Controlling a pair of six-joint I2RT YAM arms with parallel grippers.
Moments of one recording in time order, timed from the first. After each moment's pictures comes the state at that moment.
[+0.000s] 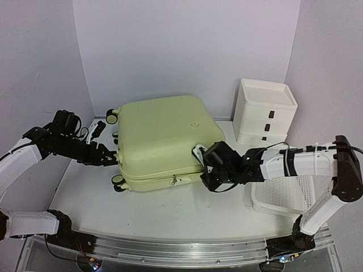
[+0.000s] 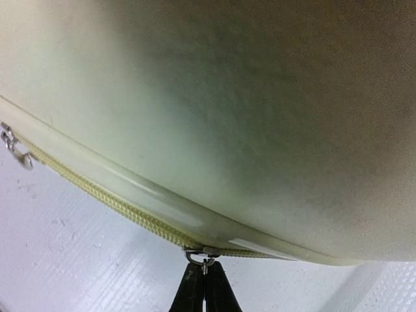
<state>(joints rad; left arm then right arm) -0.34 1.01 0.93 -0.78 0.52 -0.19 1.05 1.61 1.02 -0.36 0.37 0.20</state>
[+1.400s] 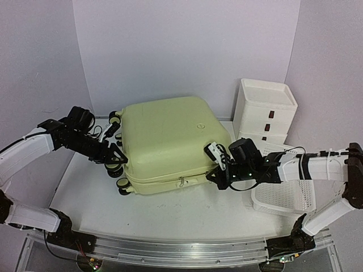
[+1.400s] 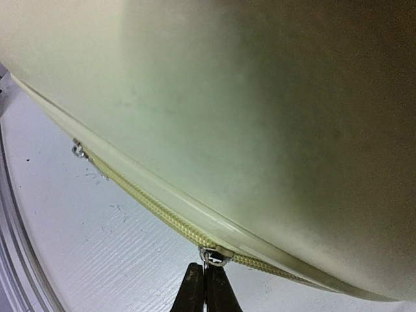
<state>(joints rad) -0.41 1.18 1.01 -0.78 0.61 -0.16 0.85 1.42 0.75 -0.07 -0.14 0.11</state>
